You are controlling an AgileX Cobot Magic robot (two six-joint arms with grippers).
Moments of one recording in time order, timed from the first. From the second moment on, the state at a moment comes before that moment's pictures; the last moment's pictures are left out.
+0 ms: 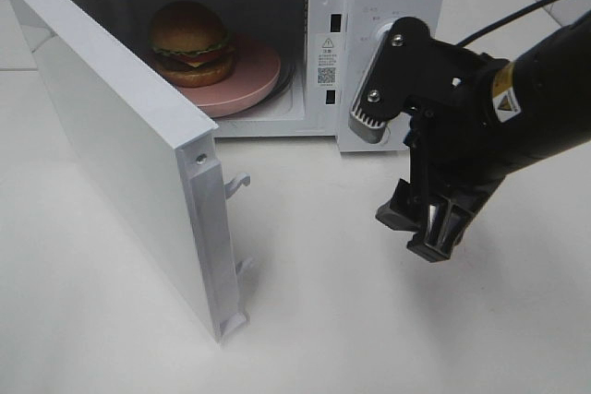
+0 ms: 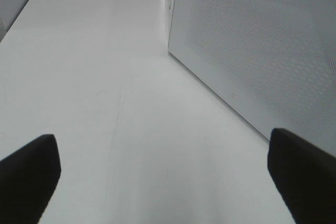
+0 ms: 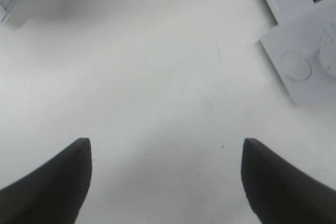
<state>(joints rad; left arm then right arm) 0.04 -0.01 -0.50 -0.13 1.04 0.00 0.65 1.33 -0.77 -0.17 0.46 -0.24</state>
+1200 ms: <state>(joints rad) 0.04 -0.01 -0.50 -0.13 1.04 0.00 0.65 0.87 -0.75 -0.18 1.08 0.09</state>
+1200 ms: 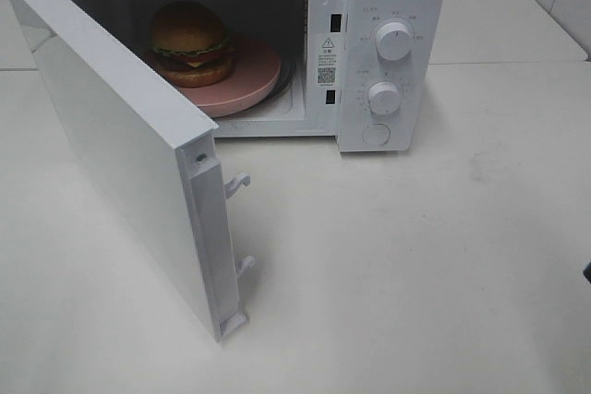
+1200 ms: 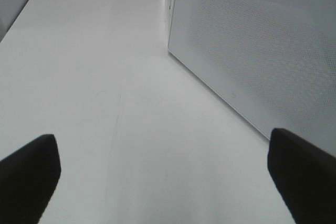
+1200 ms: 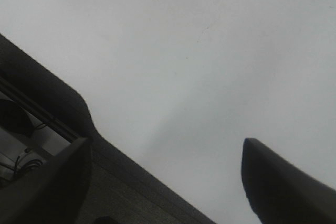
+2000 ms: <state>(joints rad) 0.04 -0.01 -0.50 -0.13 1.04 0.00 0.19 0.41 -0.57 -0.08 1.09 0.14</state>
